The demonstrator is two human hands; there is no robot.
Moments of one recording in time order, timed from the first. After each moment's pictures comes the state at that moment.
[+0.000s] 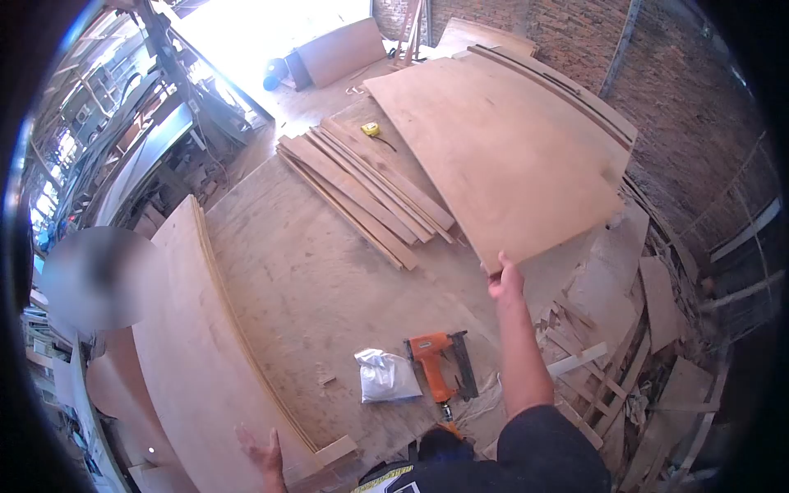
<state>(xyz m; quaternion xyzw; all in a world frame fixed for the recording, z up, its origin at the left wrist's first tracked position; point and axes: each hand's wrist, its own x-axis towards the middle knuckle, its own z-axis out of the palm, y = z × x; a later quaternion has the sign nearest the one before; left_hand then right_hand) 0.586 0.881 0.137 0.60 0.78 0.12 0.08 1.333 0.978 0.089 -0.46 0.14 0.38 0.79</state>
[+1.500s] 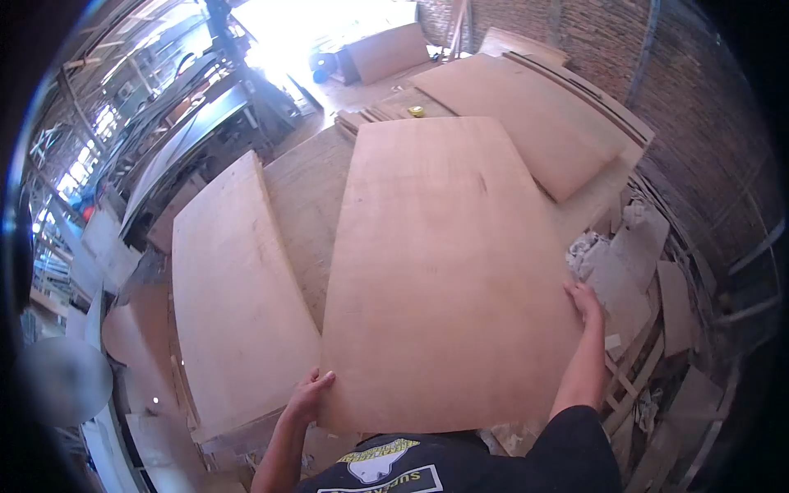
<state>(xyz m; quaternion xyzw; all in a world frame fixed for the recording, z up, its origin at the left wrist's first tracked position) 0.635 0.773 0.203 0.34 0.56 0.24 0.71 1.336 0.667 0.148 -0.81 -0.15 0.38 0.42</state>
